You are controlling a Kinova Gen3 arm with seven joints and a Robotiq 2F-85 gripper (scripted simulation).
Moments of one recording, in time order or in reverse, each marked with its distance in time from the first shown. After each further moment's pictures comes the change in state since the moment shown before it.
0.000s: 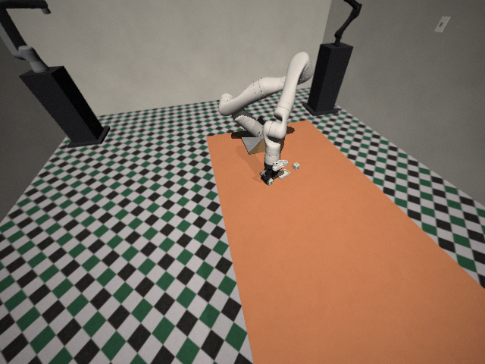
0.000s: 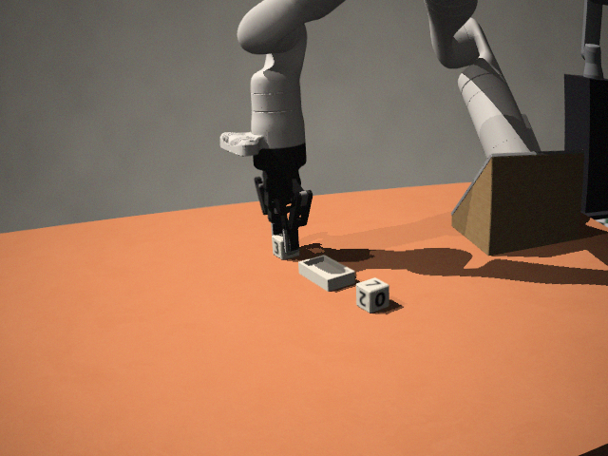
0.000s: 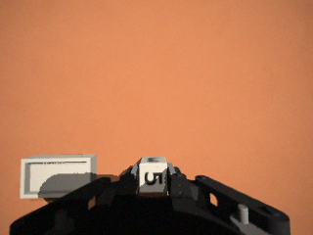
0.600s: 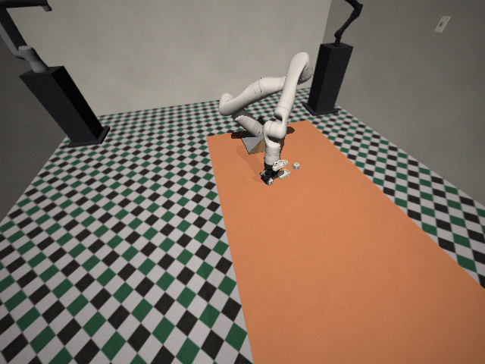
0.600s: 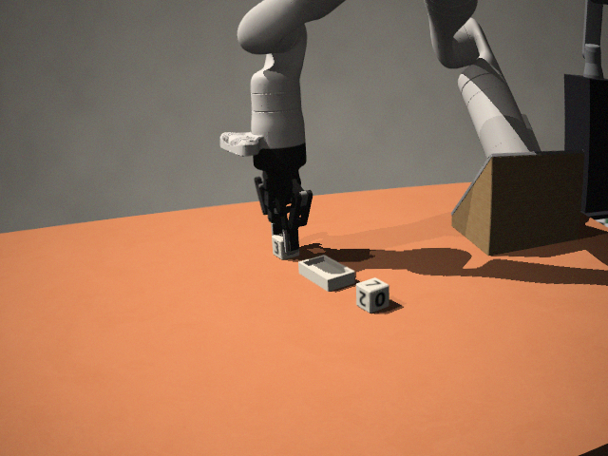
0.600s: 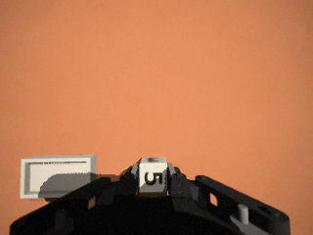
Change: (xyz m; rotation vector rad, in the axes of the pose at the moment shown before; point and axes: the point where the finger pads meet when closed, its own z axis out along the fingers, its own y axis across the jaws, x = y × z) arm 0.000 0.000 0.000 0.000 0.000 0.000
